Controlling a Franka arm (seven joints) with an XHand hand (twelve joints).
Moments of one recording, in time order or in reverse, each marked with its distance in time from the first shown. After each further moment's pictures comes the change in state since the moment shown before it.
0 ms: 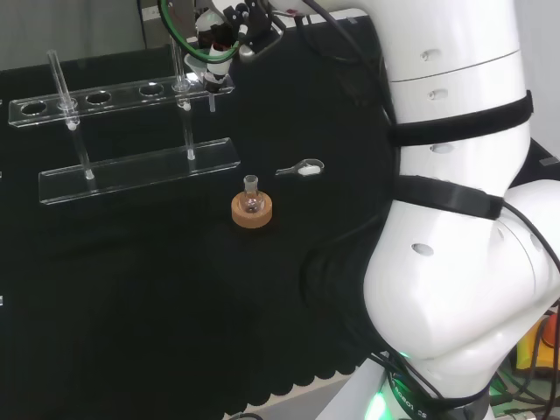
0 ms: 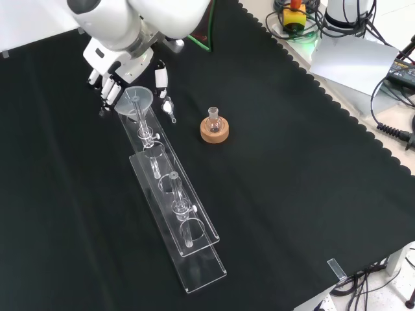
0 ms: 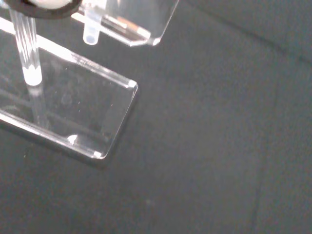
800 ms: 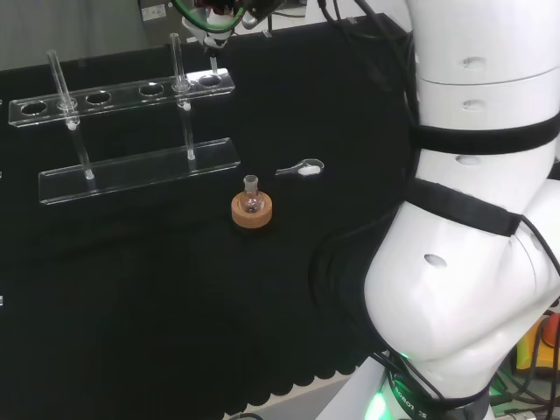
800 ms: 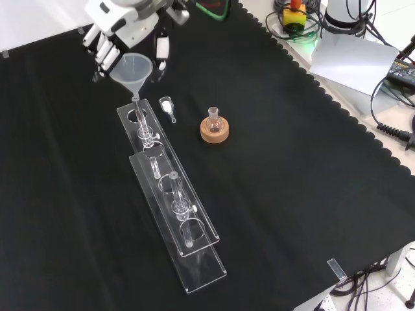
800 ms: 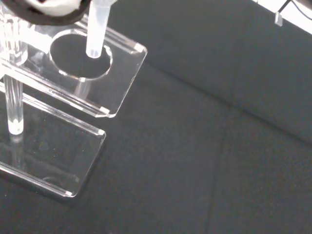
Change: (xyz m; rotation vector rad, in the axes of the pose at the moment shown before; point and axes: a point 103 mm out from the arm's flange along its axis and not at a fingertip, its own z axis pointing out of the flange) arm -0.021 -0.050 -0.059 -0.122 -0.050 0.064
